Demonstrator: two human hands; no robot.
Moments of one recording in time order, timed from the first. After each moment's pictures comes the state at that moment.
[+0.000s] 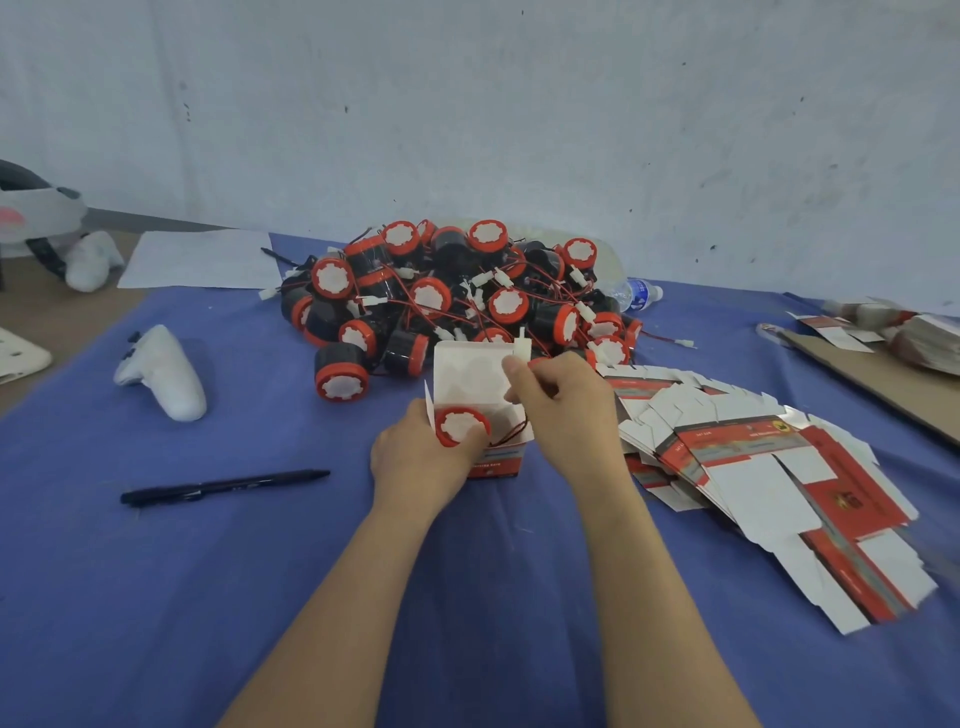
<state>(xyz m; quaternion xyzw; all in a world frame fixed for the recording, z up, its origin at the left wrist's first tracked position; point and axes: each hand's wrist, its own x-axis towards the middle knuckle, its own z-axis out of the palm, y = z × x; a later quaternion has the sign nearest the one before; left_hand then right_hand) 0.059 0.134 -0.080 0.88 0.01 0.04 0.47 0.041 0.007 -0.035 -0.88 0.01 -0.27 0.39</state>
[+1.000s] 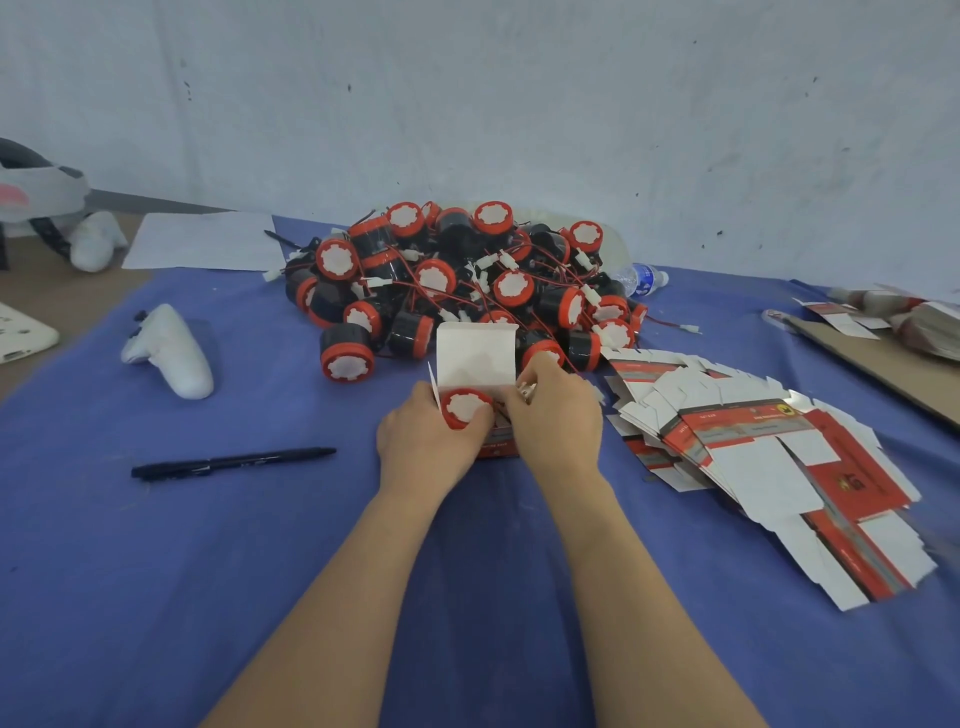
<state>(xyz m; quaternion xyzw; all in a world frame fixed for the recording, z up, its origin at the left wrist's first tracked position) 0.063 0.132 -0.091 0.89 0.01 0.08 0.45 0.052 0.017 -0.063 -0.93 0.10 -0.25 0.24</state>
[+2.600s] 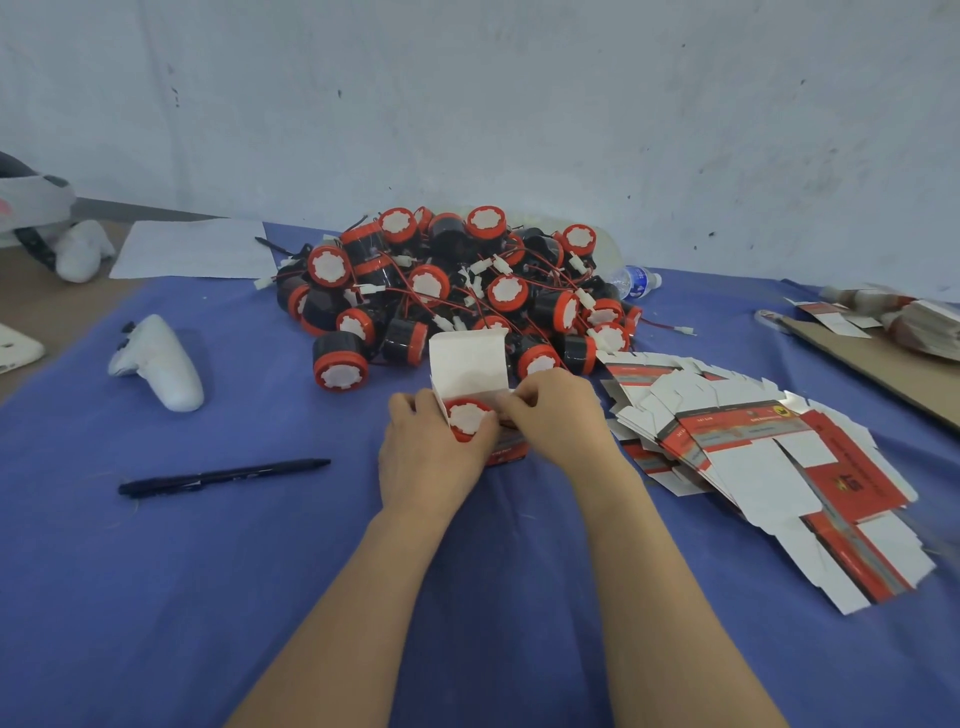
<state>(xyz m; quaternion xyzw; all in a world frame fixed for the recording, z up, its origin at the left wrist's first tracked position) 0.061 0.126 -0.093 0.90 0.00 0.12 0.41 0.057 0.001 -0.049 -0.96 0.04 -0.12 0.23</state>
